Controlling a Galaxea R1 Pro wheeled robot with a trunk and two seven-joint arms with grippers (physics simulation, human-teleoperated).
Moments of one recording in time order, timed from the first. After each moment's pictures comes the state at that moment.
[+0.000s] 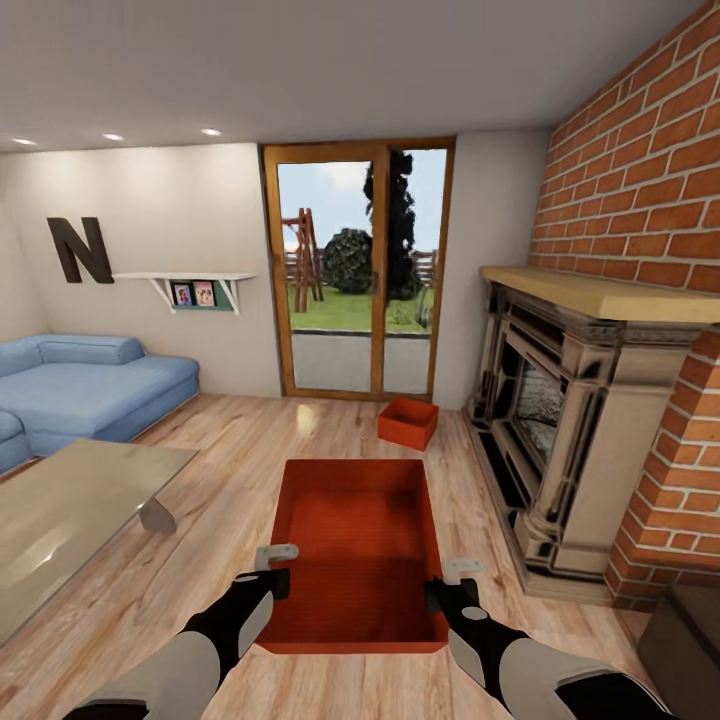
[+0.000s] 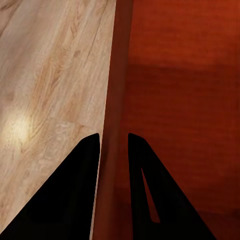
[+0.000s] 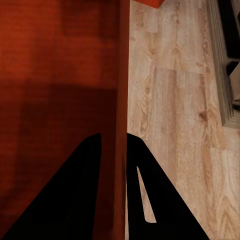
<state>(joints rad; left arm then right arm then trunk) -0.69 -0.12 0.02 -0.27 0.05 0.17 0.21 -0.74 0.11 0.13 0.02 -0.06 -0.23 -0.14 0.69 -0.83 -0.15</state>
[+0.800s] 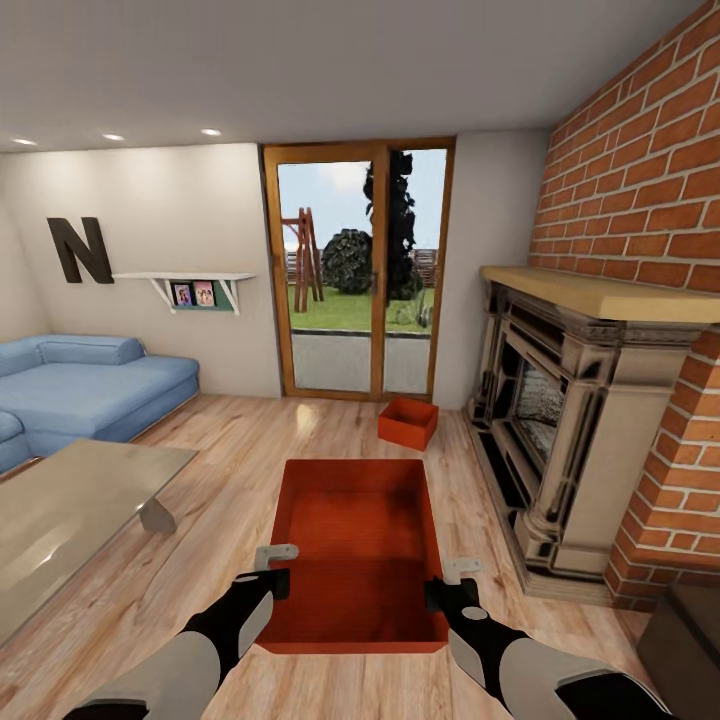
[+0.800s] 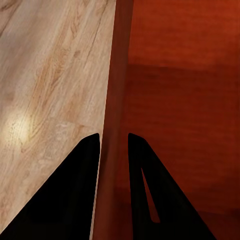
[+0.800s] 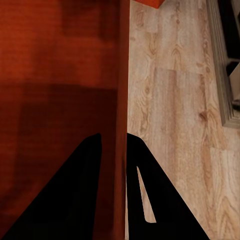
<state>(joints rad) -0.69 -0.12 0.02 -0.27 0.05 0.17 0.21 -0.74 0.11 0.13 0.02 -0.06 -0.23 -0.14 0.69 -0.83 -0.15</state>
